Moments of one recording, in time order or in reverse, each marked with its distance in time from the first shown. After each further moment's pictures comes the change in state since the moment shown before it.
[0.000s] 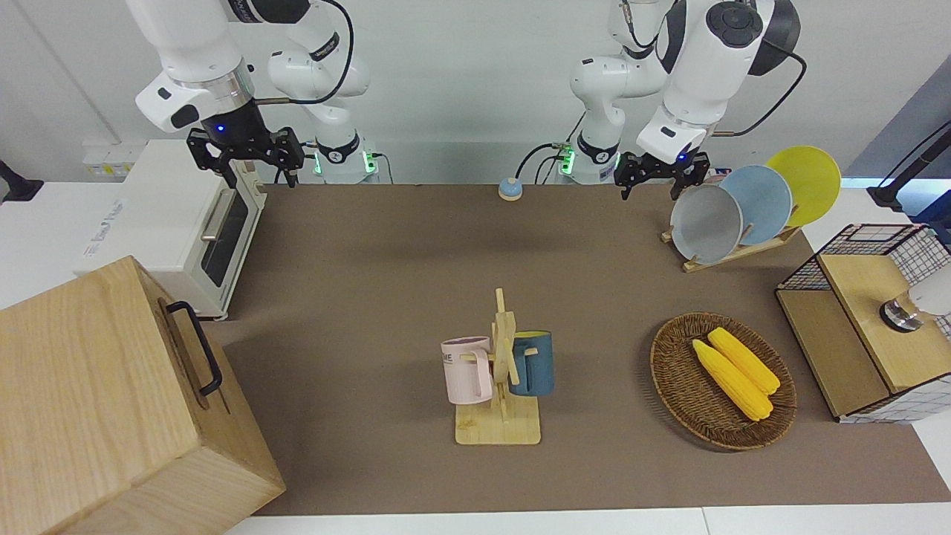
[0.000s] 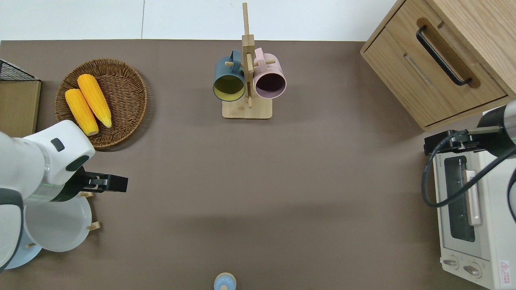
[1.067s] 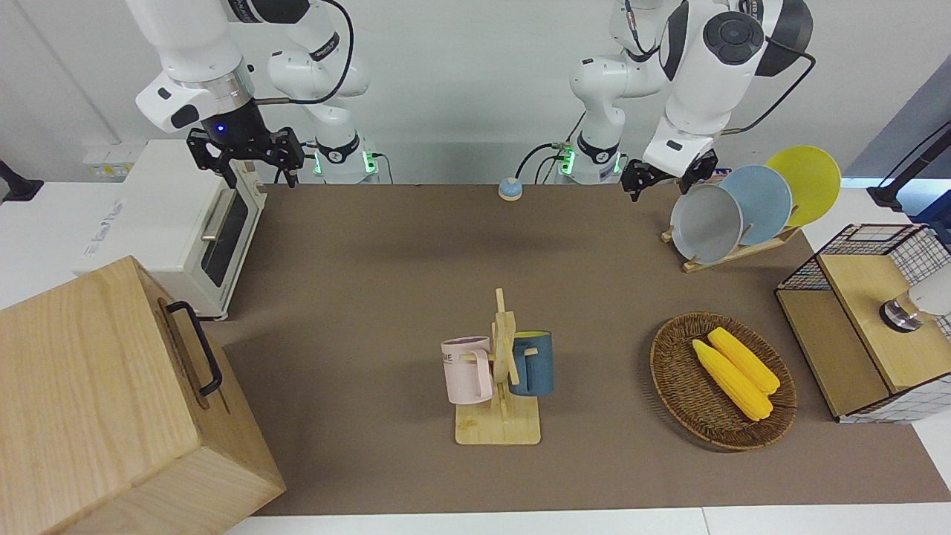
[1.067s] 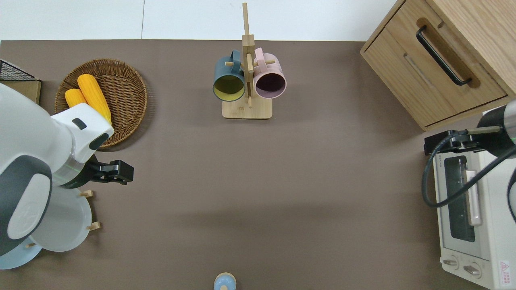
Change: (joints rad) left arm -0.001 0.135 -0.073 0.168 0.125 -0.153 -0.195; right arm 0.000 0.000 0.000 0.000 0.000 0.000 0.000
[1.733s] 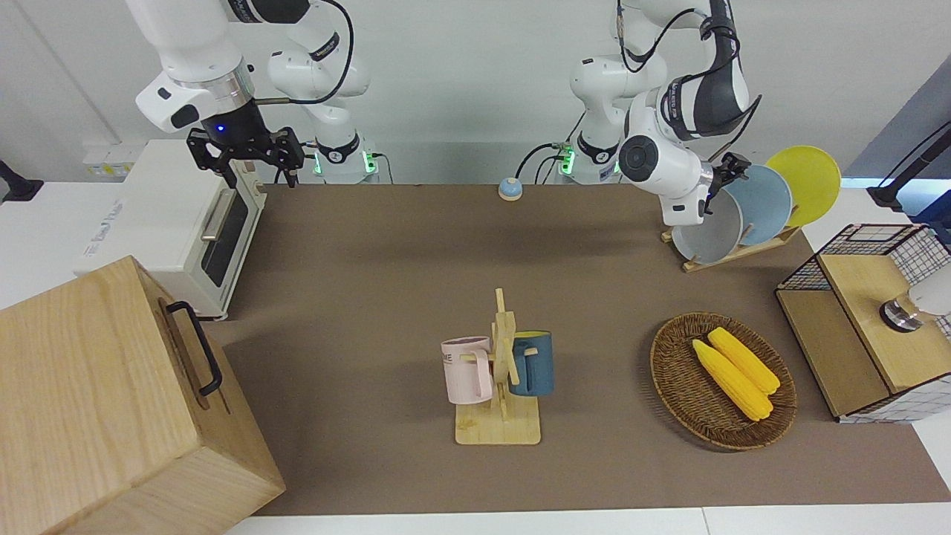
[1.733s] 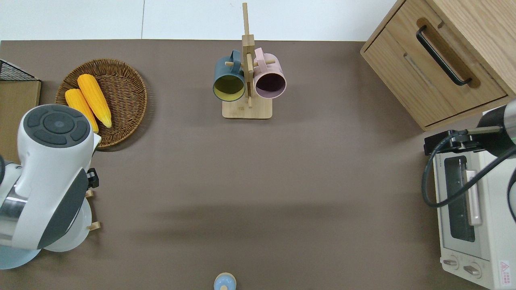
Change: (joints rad) left arm 0.000 0.000 -0.014 -0.147 0.395 -0.069 -0.452; right arm 0.000 0.000 0.000 0.000 0.000 0.000 0.000
